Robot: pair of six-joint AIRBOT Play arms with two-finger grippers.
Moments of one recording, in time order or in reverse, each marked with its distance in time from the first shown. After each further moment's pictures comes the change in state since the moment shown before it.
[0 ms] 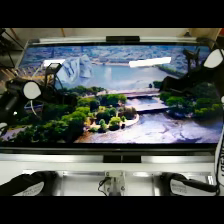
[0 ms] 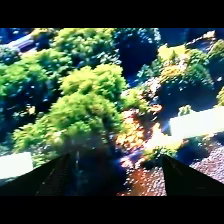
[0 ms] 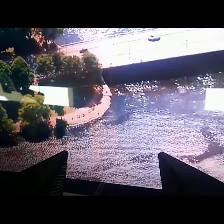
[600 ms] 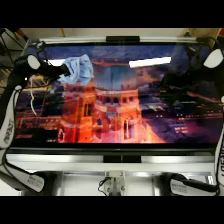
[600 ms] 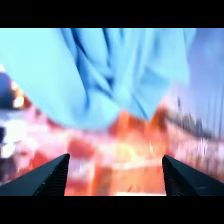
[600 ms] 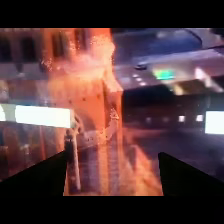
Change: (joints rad) left arm 0.282 -0.597 0.600 -0.150 0.163 -0.102; right arm 0.000 -0.001 0.000 0.004 -0.099 -0.008
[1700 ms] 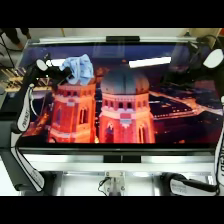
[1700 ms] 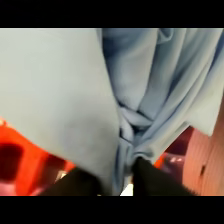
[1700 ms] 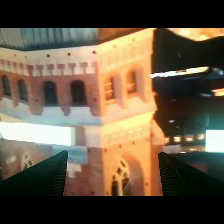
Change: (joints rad) left arm 0.040 -0.265 0.178 -0.181 -0.006 -0.064; right arm 0.000 -0.001 0.000 0.000 -0.061 -0.001
